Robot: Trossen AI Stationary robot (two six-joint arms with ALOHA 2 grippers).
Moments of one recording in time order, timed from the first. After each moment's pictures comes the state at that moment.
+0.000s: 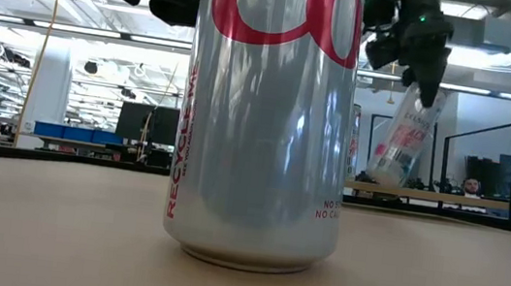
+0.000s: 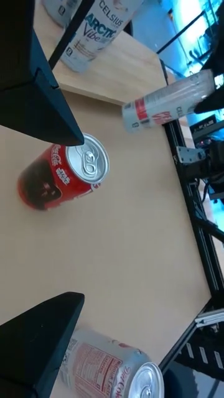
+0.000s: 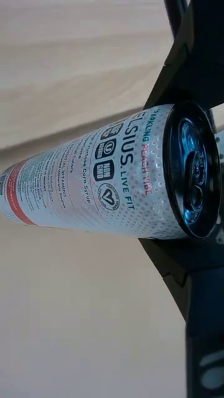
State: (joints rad) left arm -0.22 1.16 0.65 0.20 -0.20 0.17; right arm -0.41 1.59 1.48 -1.56 -0.03 -0.01
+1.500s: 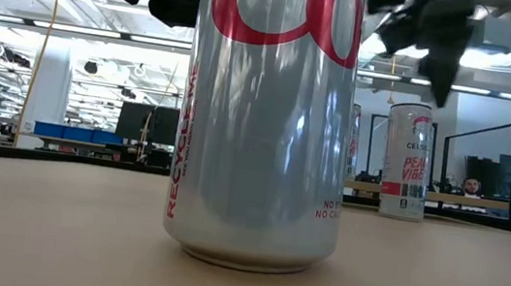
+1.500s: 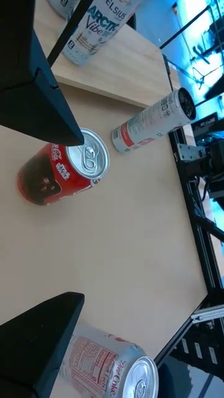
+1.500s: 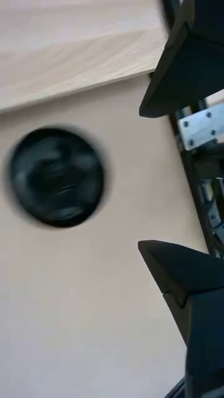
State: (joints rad) left arm -0.22 1.16 0.65 0.20 -0.19 0.15; right arm -0.30 1.49 1.43 -1.57 -0.05 0.13
